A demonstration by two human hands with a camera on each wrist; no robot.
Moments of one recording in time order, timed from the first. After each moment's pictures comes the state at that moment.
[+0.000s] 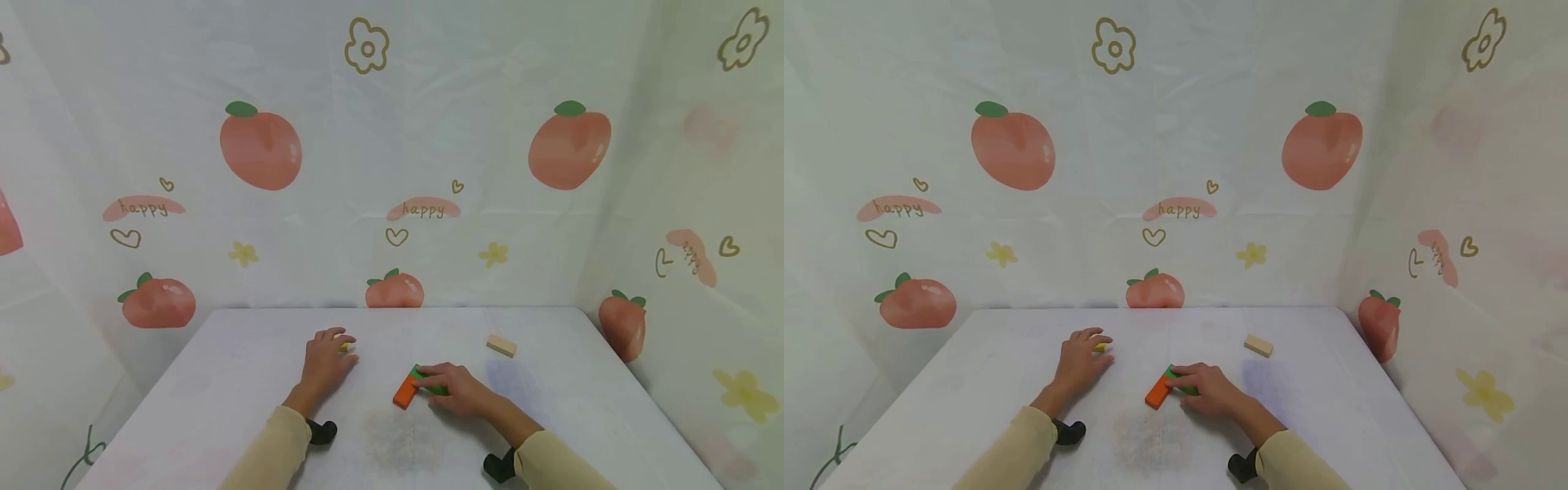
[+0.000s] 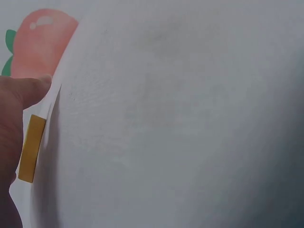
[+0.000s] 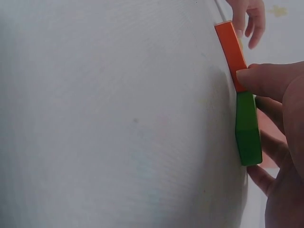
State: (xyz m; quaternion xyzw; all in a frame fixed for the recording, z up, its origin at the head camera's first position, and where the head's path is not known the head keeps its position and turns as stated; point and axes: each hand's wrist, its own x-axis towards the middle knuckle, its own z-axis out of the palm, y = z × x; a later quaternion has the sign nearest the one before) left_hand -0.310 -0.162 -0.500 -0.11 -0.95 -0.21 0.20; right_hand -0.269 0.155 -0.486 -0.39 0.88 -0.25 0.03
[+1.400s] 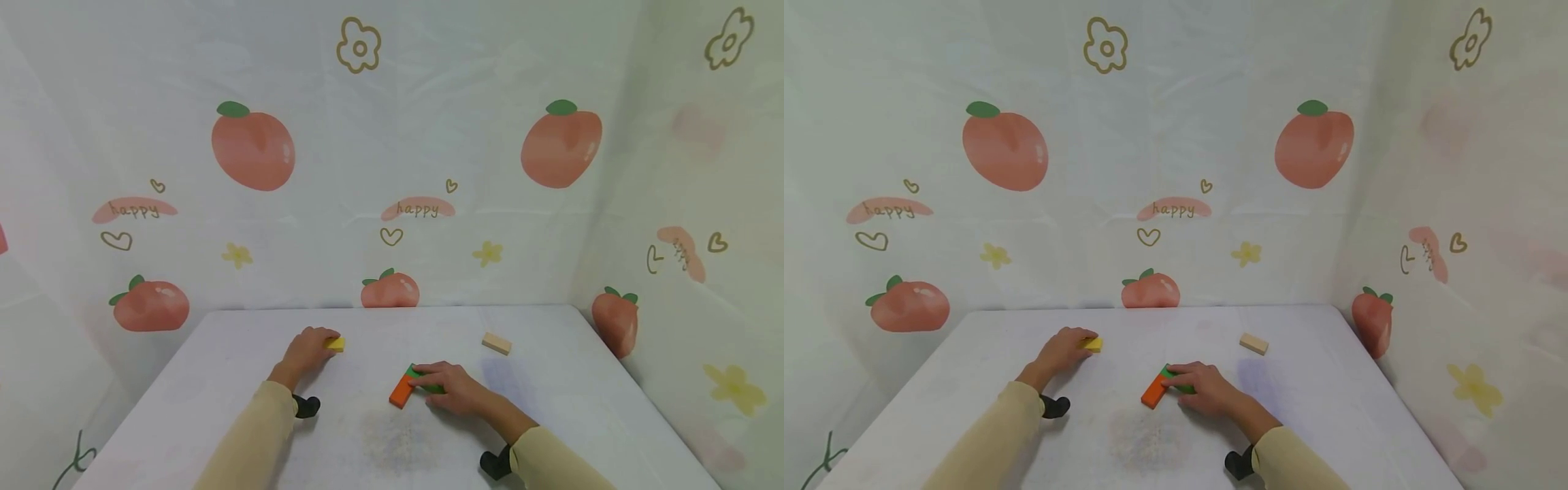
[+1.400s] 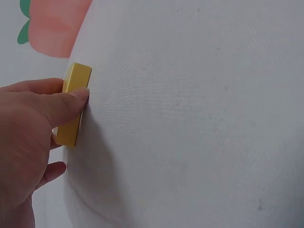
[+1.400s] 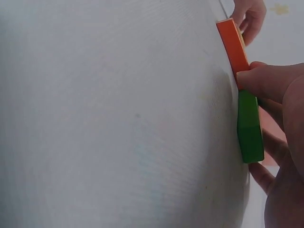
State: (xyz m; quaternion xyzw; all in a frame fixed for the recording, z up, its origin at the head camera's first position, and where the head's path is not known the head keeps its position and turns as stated) left_hand -0.332 -0.194 -0.471 -0.12 -0.98 -0.17 0.02; right_hand -0.266 0.156 -0.485 -0.39 0.89 -0.25 0.04
